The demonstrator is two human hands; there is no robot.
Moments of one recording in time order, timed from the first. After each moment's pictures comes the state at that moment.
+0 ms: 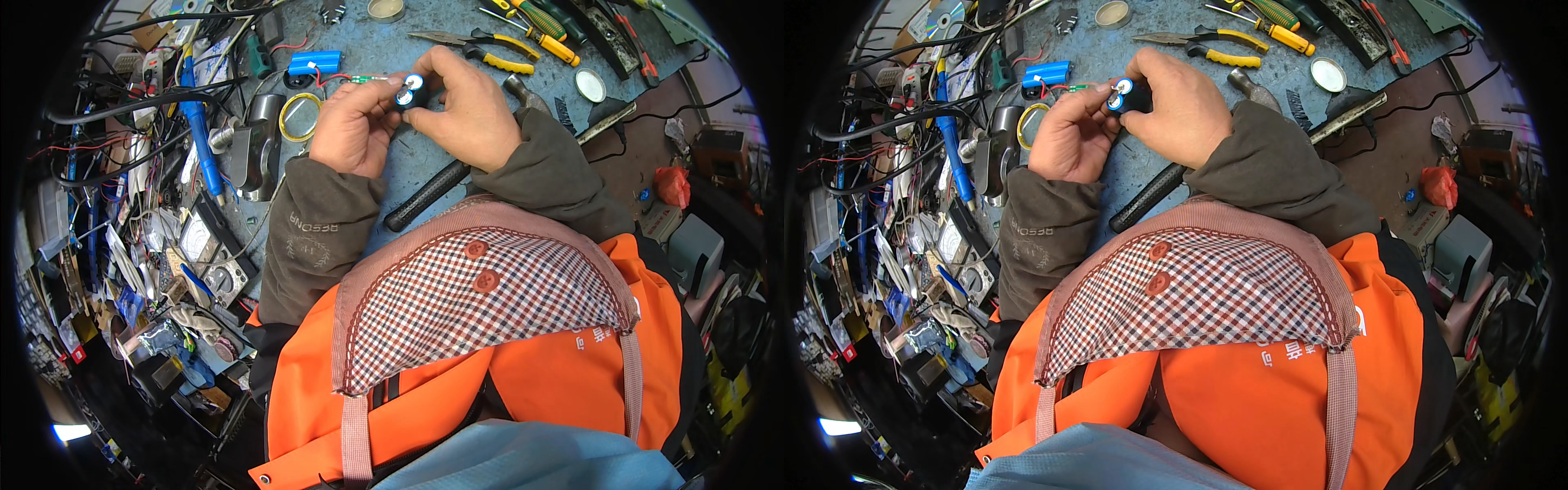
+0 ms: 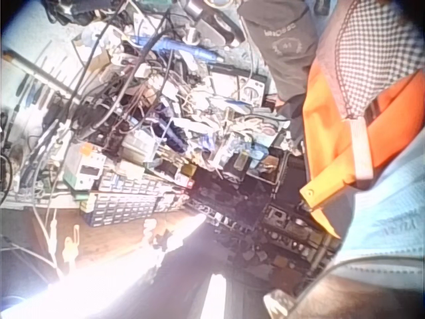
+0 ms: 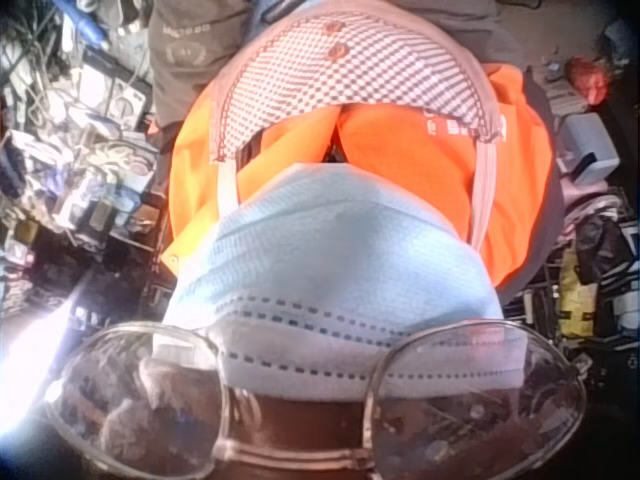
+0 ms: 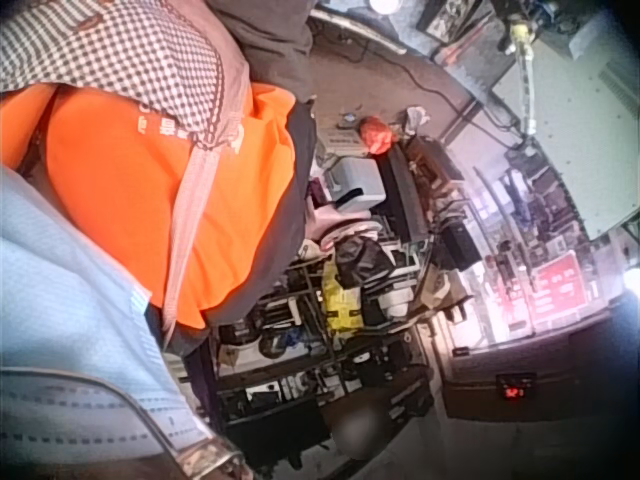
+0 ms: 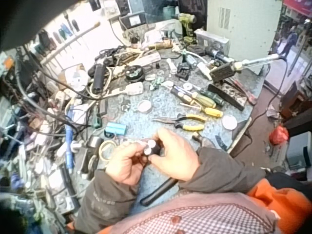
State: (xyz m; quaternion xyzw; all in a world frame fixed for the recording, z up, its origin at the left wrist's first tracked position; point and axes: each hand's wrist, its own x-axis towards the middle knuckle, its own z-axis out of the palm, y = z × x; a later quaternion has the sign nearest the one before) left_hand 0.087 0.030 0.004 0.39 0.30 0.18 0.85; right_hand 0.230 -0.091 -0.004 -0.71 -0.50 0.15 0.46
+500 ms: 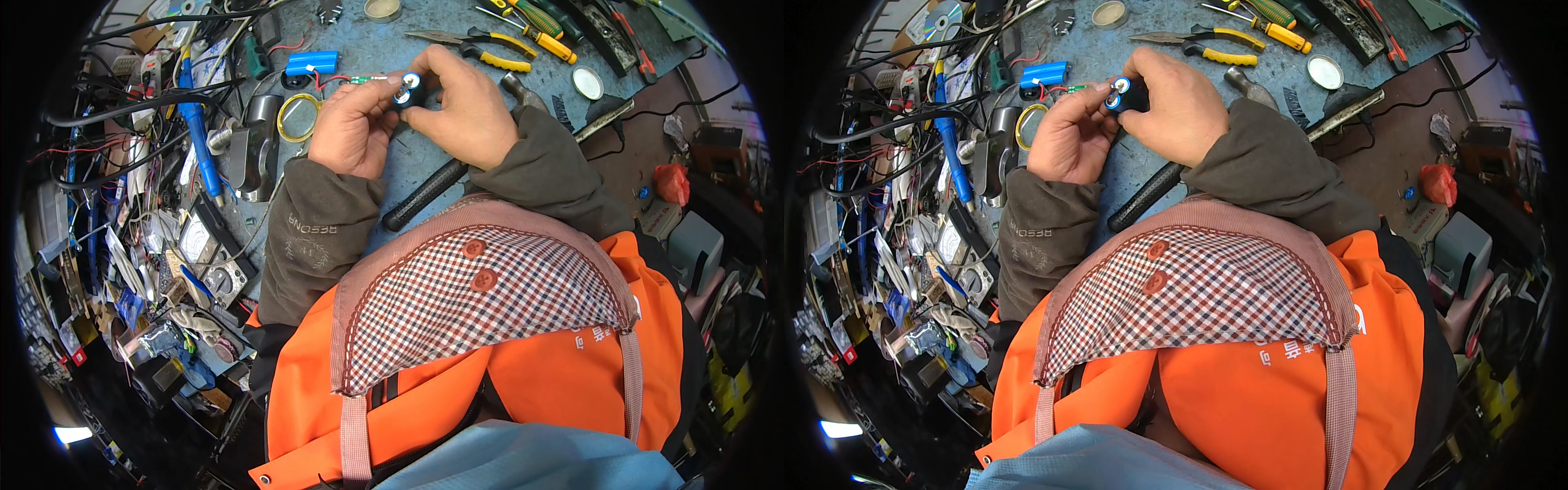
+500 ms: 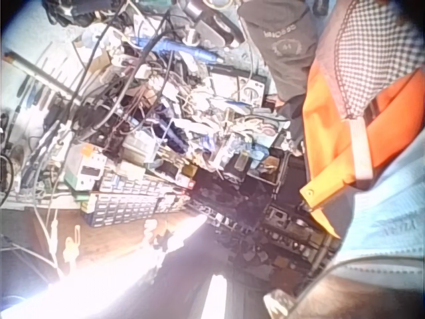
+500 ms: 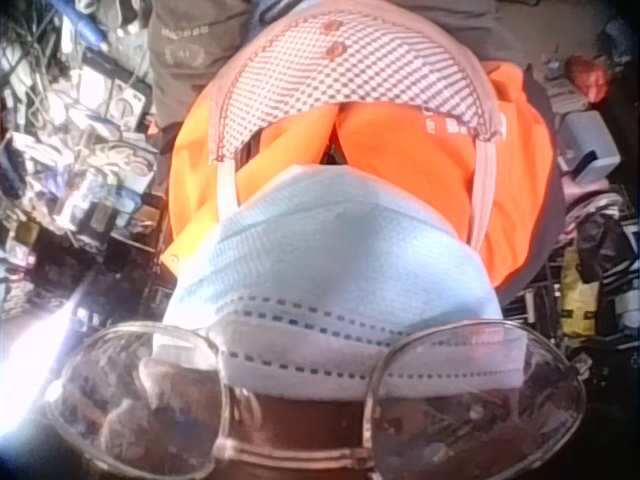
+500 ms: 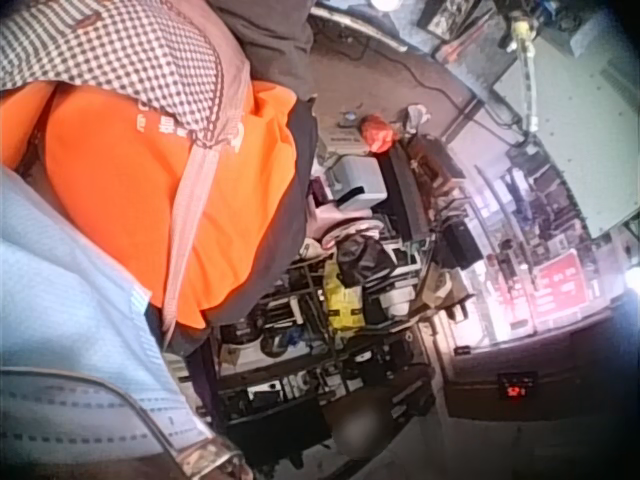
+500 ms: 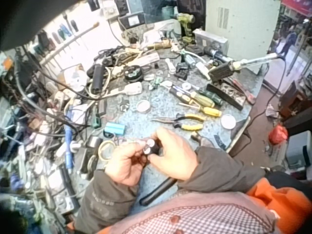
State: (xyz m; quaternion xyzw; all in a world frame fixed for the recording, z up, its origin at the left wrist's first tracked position) left_hand 0.091 0.027 0.003 0.36 0.31 0.20 0.86; right_hand 0.229 -0.091 -0.004 -0.70 -0.50 0.15 0.49
